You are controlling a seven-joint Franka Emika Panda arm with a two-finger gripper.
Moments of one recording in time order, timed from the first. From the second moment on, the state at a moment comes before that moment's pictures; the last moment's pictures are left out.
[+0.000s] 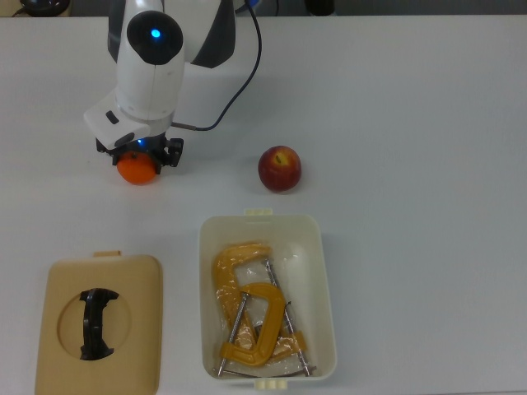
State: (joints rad) arm -0.10 0.30 -0.04 -1.98 -0.36 2.32 0.18
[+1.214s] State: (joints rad) arm 0.12 0.37 -0.03 -1.55 -0.26 2.34 0.87
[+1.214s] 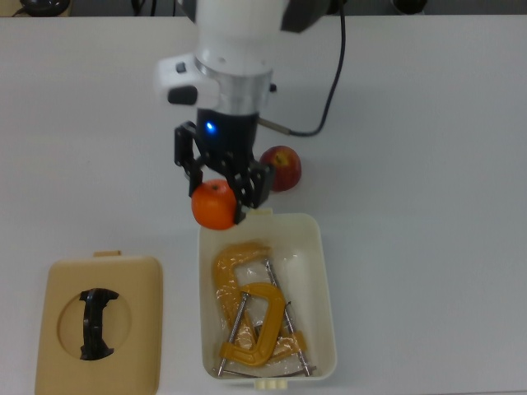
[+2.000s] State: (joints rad) arm 0.18 0.38 -0.03 -1.51 -0.27 2.22 0.76
